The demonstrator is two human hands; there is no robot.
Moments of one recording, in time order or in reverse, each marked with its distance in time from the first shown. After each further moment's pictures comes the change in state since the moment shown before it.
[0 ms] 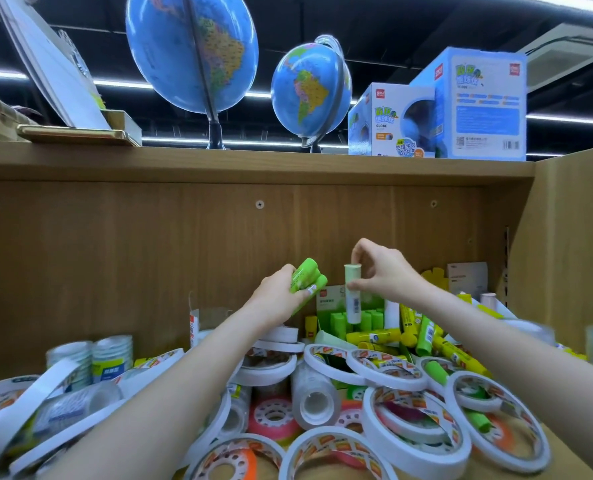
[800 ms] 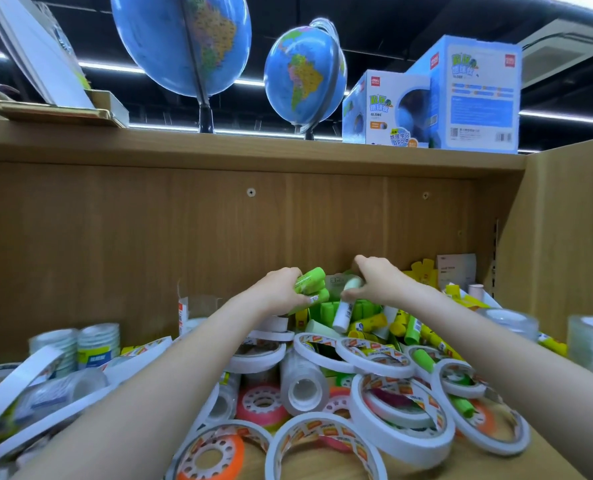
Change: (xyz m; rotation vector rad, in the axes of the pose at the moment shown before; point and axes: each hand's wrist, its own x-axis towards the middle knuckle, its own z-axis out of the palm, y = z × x) left_hand 0.006 0.009 0.007 0.185 -0.206 0.024; right_hand -0.002 0.006 0.013 -0.334 -0.237 0.222
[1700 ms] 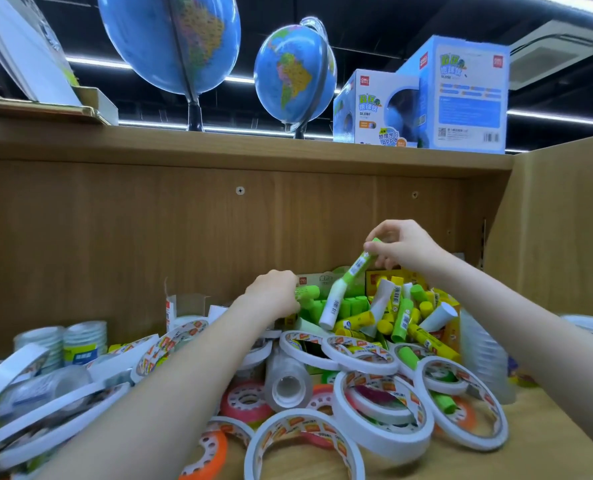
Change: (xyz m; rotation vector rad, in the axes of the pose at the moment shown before) left_hand 0.015 0.008 0.017 0.295 0.015 -0.078; right_hand -0.014 0.034 -0.046 0.668 0.238 0.017
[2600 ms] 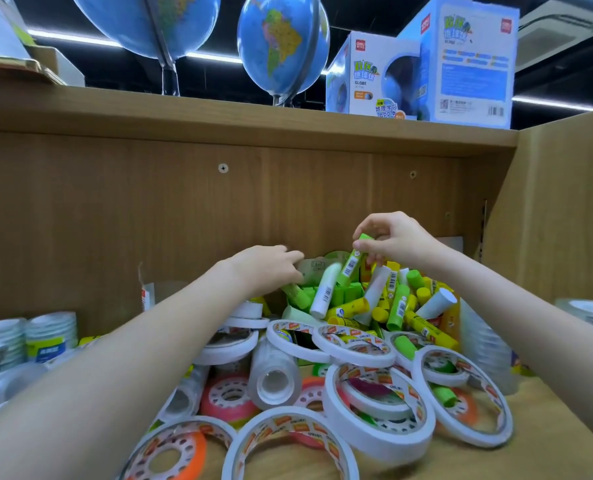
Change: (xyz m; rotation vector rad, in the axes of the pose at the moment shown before) left_hand 0.021 -0.010 -0.007 0.725 0.057 0.561; right_hand 0.008 0.022 0.007 -0.163 -0.114 -0.162
